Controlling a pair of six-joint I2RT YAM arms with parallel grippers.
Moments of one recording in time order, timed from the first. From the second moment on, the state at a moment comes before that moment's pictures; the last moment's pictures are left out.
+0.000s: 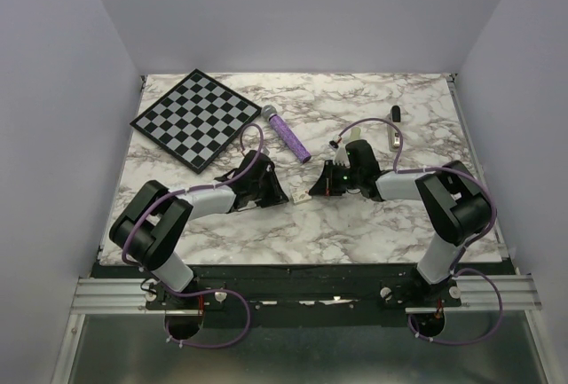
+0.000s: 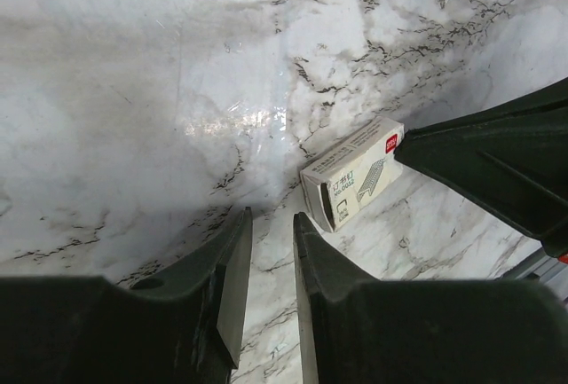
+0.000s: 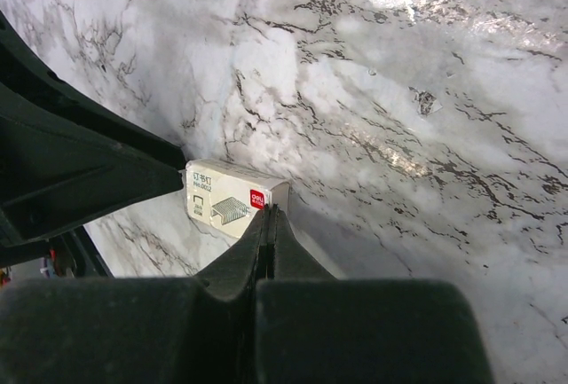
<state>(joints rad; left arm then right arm) -0.61 1.59 0.70 0.05 0.17 -0.86 0.48 1.76 0.74 0.29 -0.54 0.51</state>
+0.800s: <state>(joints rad) -0.64 1.60 0.74 0.04 0.16 -0.89 0.50 1.74 0.73 0.29 -0.49 0.51</state>
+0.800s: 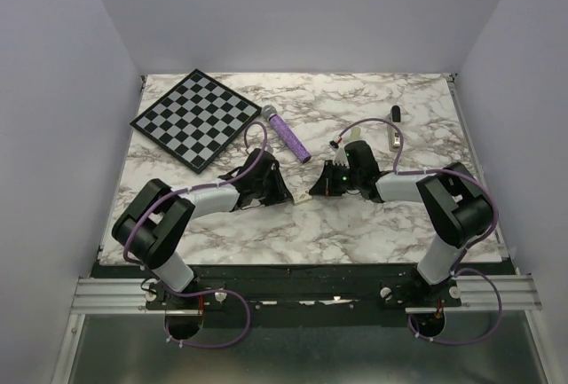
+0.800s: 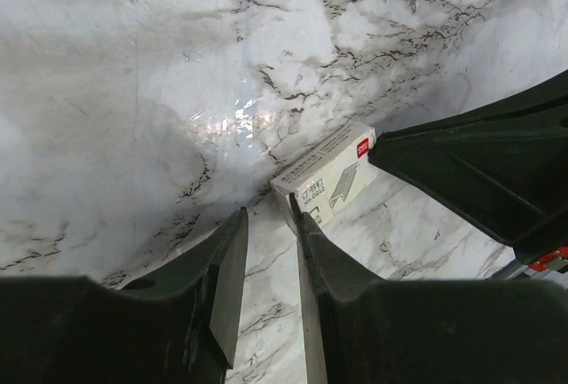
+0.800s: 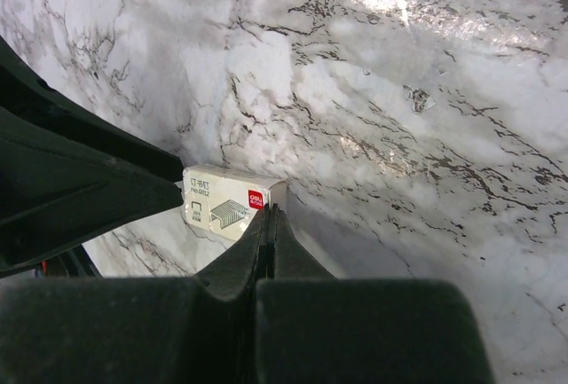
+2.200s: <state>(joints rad) -0.65 1.66 0.84 -0.08 0.12 -0.87 0.51 1.72 0.68 0.35 -0.50 0.58</state>
